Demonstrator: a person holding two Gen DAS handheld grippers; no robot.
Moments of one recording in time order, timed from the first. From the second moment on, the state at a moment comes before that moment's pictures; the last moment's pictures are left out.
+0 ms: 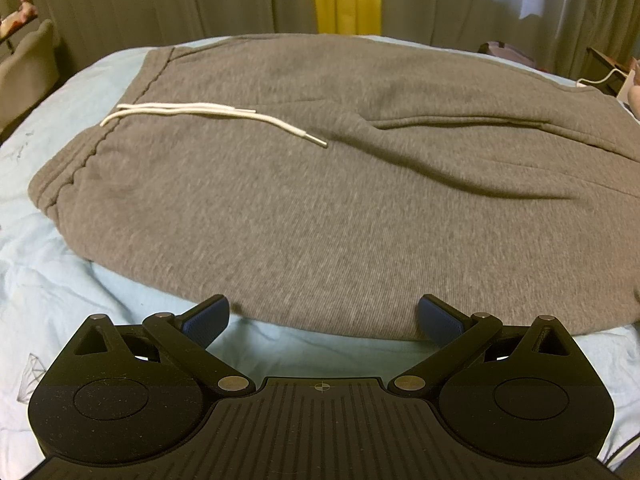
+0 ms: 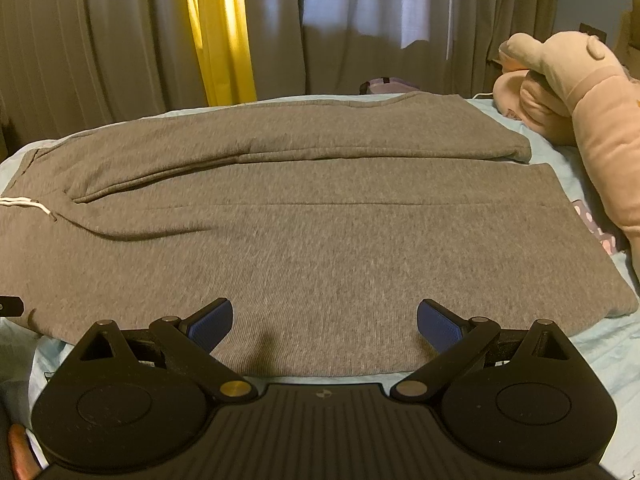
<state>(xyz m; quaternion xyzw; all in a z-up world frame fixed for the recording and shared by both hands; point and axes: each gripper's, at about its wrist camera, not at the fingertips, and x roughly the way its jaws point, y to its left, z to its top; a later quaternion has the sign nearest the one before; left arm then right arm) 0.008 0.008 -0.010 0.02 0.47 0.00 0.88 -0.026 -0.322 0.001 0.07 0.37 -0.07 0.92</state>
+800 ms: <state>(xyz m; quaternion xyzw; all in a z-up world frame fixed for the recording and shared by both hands) 0.012 0.010 -0.012 0.01 0.48 0.00 0.88 -0.004 -0.329 -0.015 0.11 0.41 -0.07 0.90</state>
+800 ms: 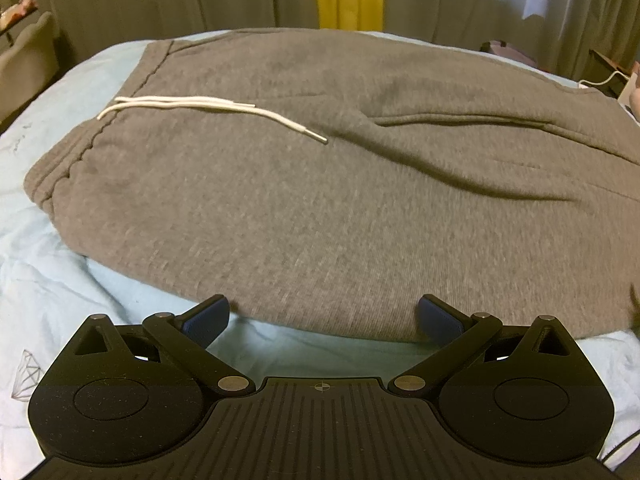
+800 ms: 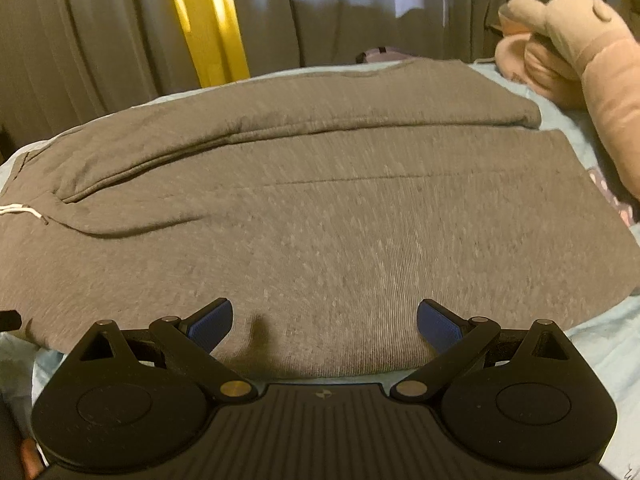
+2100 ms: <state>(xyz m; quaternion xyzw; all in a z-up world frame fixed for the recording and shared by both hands) 0.036 0.001 -0.015 0.01 0.49 0.00 0.87 0.028 -0.342 -0.050 0.17 0.49 -0.10 0.85</state>
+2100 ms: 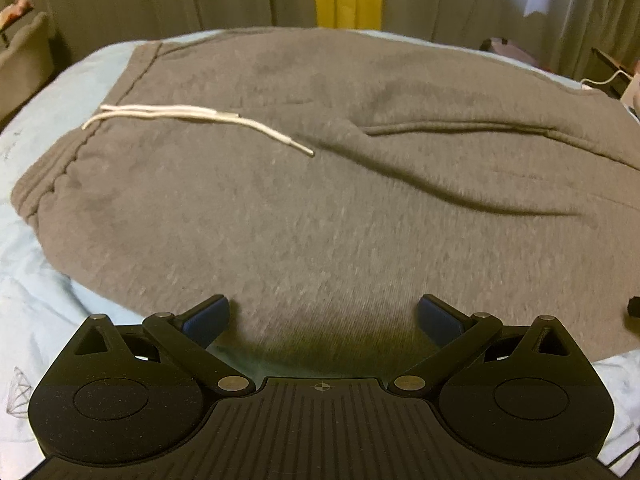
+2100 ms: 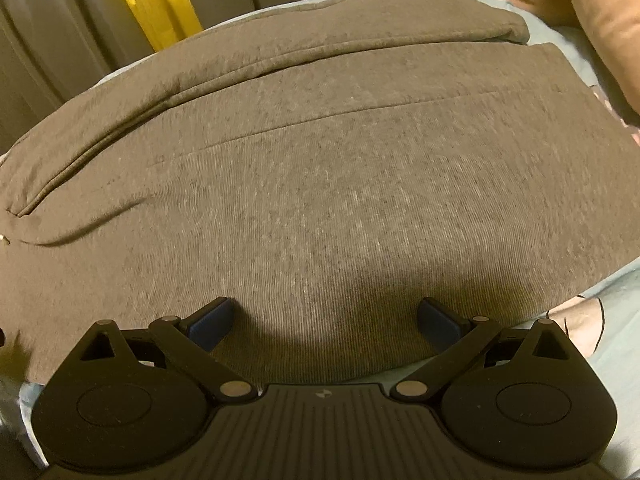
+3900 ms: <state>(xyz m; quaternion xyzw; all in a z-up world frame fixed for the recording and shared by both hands) 0.105 0.084 -0.055 -0.13 0.32 0.20 0.92 0.088 -0.426 -0.023 0.31 0.25 -0.23 0.89</state>
